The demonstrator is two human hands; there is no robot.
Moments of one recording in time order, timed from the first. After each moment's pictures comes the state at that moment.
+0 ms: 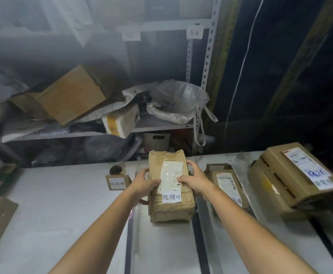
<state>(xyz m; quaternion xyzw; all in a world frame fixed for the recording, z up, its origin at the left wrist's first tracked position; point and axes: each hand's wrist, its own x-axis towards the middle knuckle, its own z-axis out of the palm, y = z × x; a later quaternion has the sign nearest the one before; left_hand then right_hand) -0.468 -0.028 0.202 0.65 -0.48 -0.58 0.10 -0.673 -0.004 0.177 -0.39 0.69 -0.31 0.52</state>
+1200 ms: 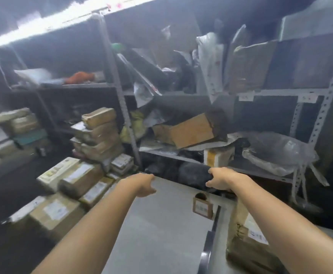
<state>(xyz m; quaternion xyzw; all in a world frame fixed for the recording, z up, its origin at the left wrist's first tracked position) -0.220 0.080 0.387 0.77 -0.62 -0.13 -0.11 -0.484 -0.024 0.372 -0.81 0.55 0.08 0.20</state>
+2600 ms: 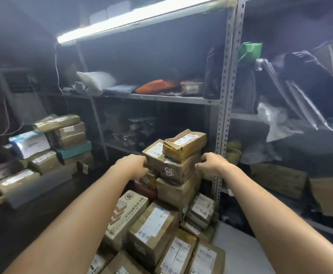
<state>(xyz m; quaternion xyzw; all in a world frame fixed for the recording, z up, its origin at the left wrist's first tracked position) 0.363 -0.050 0.468 0.82 -0.56 -0.04 0.00 0.123 -0.184 0.445 -0.81 0.53 -0.09 0.22</state>
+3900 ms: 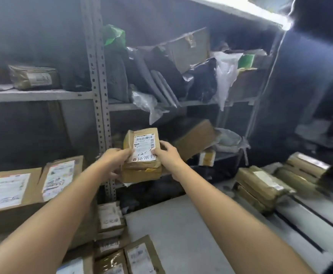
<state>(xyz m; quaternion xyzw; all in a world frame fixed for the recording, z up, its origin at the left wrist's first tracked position) 0.240 -0.223 0.438 0.53 -0.62 -0.52 0.24 0.072 -0.147 0.426 -0.38 0.67 -0.53 0.35</state>
